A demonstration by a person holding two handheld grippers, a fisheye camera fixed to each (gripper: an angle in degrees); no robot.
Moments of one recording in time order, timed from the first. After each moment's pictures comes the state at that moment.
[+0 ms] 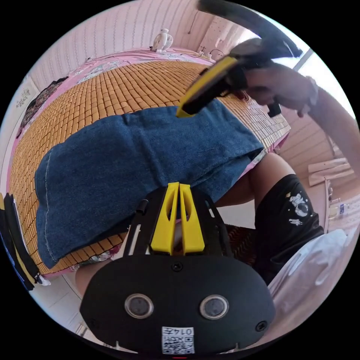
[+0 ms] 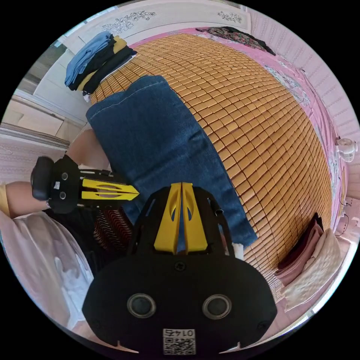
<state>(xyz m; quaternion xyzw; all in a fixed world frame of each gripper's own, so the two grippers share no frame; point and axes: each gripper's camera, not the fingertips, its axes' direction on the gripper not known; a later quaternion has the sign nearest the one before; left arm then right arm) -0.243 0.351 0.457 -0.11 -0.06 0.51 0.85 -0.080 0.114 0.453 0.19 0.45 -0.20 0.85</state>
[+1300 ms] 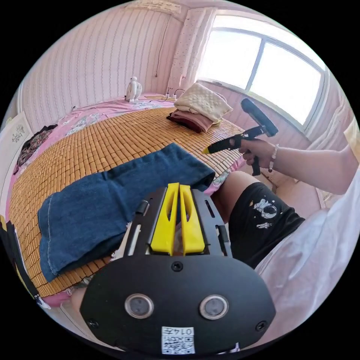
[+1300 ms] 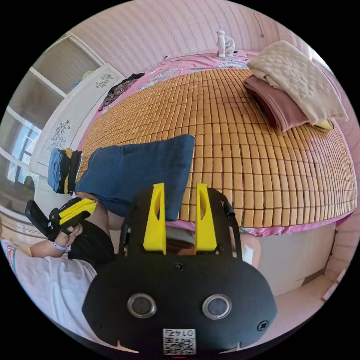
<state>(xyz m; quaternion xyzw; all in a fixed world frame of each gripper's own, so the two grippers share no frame) -0.226 0.494 0.440 0.02 0.08 0.59 0.81 0.223 0.335 0.483 0.52 0.21 0.05 0.83</state>
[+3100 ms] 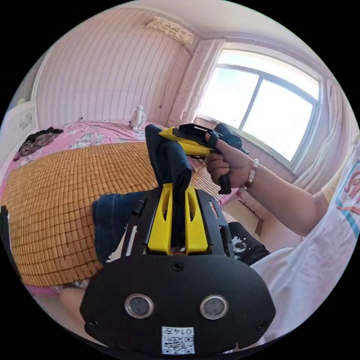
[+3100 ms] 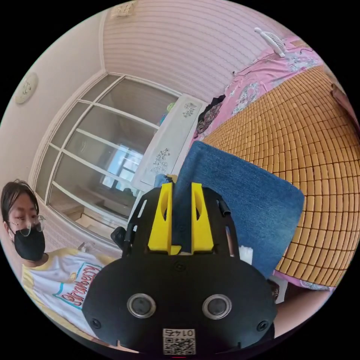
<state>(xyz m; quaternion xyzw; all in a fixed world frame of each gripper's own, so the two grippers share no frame) -0.245 0.421 0.367 0.10 0.16 0.49 0.85 0.244 0.244 0.463 0.53 -0.11 -0.22 0.81</state>
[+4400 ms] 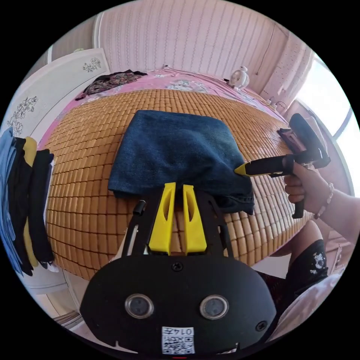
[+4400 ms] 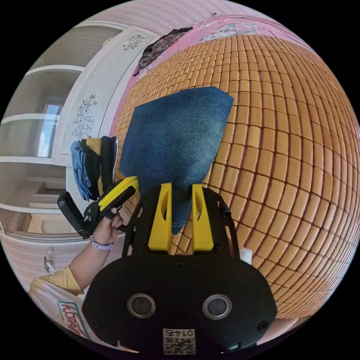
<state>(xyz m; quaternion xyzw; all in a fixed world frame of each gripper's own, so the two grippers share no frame) -0.299 0.180 0.456 0.06 -0.13 0.34 0.93 0.098 -0.079 0.420 0.37 0.10 -0.07 0.92</state>
